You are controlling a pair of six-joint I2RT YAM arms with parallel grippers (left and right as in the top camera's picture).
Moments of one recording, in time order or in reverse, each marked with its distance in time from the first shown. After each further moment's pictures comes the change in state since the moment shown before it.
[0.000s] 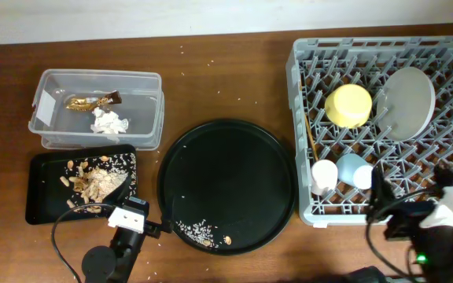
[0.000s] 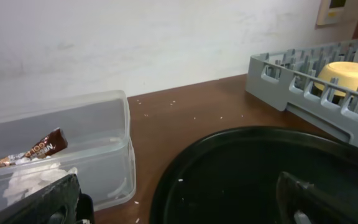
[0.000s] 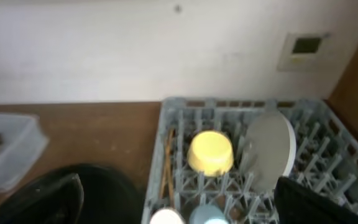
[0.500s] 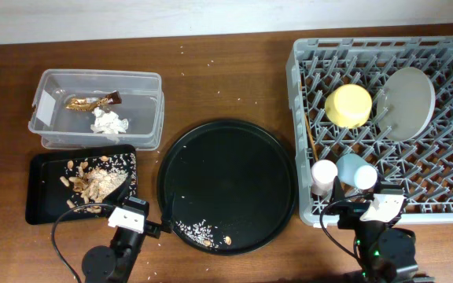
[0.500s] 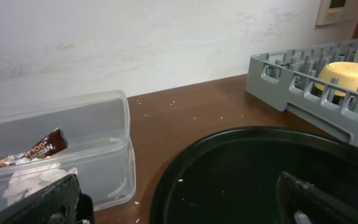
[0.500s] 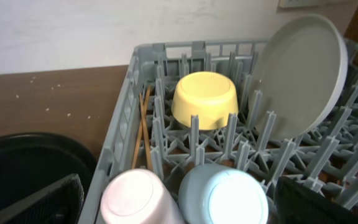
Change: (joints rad) left arm 0.000 0.000 0.000 0.000 0.000 0.000; right arm -0.090 -0.441 -0.887 0.503 -0.013 0.004
